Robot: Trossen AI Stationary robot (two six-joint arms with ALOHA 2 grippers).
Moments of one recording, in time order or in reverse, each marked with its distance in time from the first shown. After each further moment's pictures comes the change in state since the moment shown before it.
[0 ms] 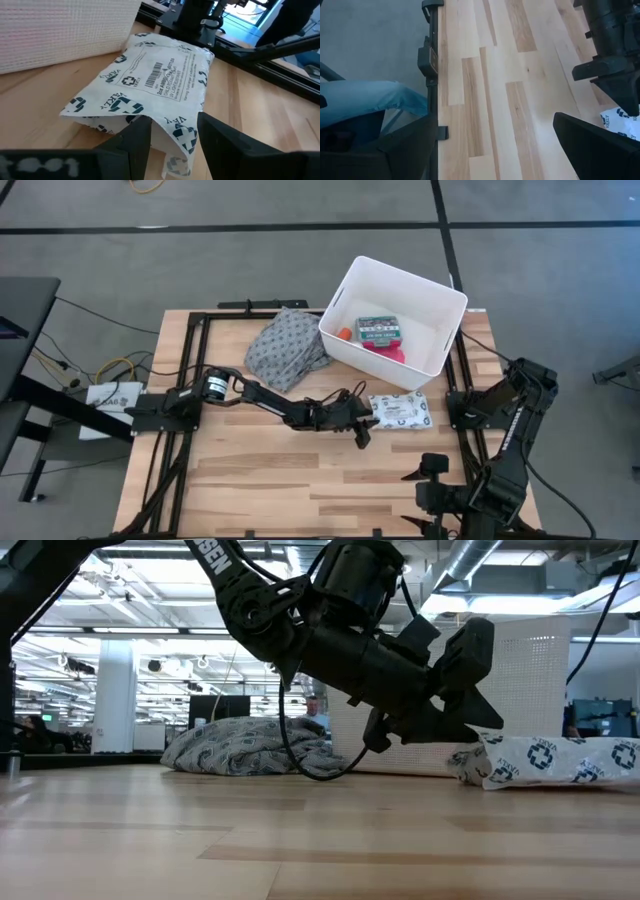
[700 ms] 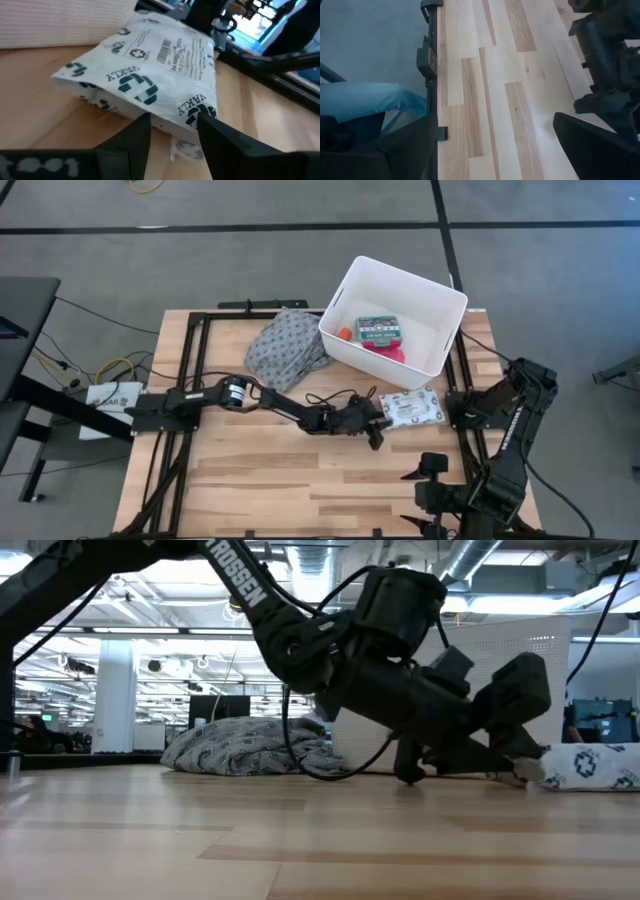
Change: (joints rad) left arm 0.008 0.195 0.215 0.003 -0.038 -0.069; right arm -0.007 -0.001 0.001 0.000 -0.004 -0.001
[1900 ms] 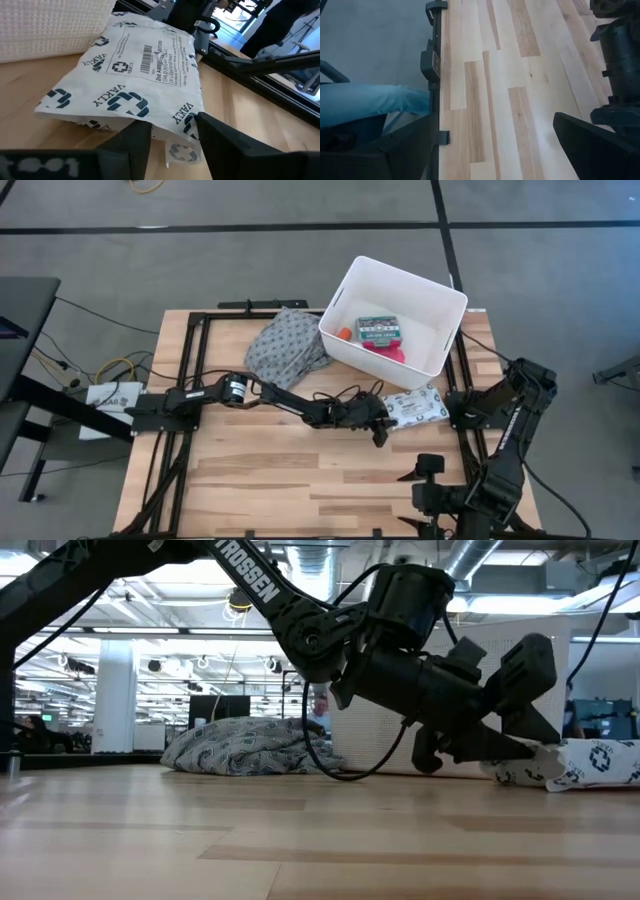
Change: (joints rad) left arm 0.034 0.003 0.085 -0.077 0.144 0.003; right arm -0.015 0.006 0.000 0.041 -0.004 -0.054
